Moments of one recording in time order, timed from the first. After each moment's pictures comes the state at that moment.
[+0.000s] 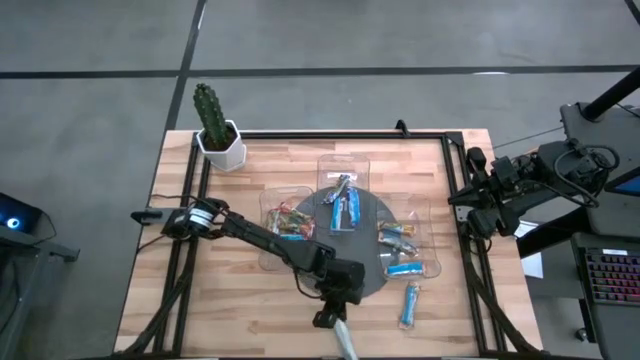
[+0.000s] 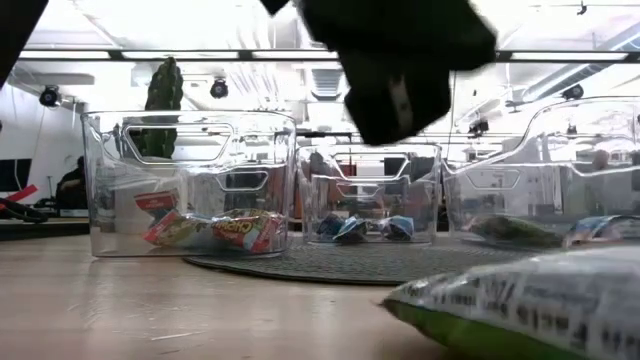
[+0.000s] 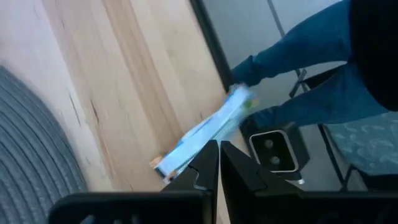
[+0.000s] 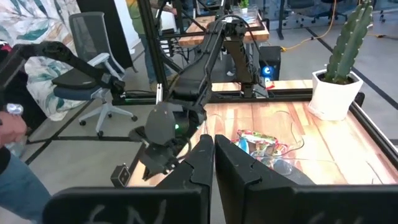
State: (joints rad) left arm -0.32 2.16 1.73 -0.42 0.52 -0.23; right arm 0.34 0.64 1.22 -0.81 0.11 0.20
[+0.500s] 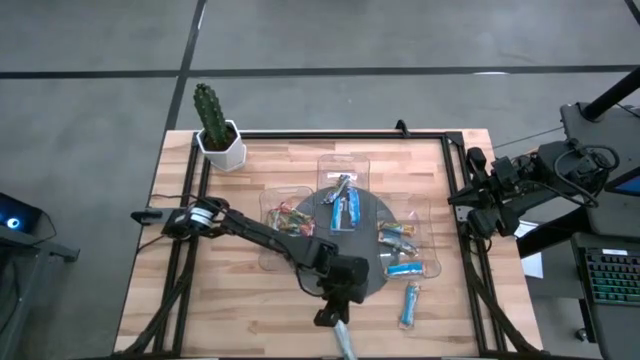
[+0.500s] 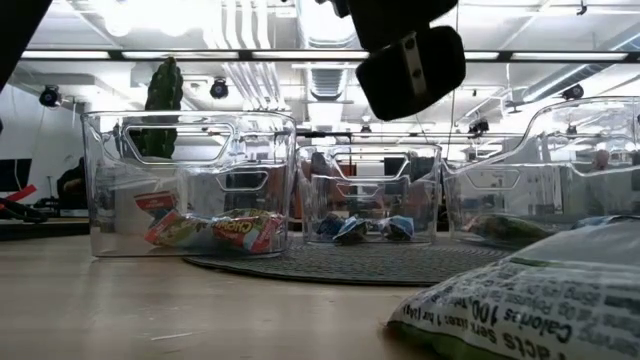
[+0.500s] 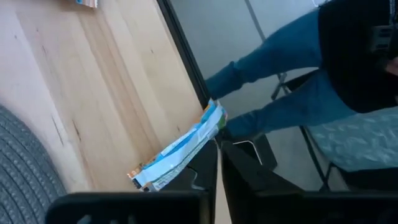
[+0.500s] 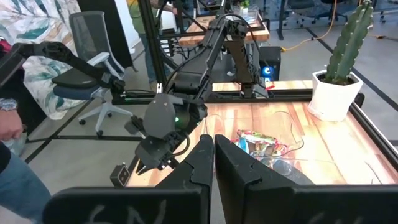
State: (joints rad) left arm -0.30 2.16 1.81 -0.47 0.59 -0.23; right arm 0.34 0.64 1.22 -0.81 0.11 0.20
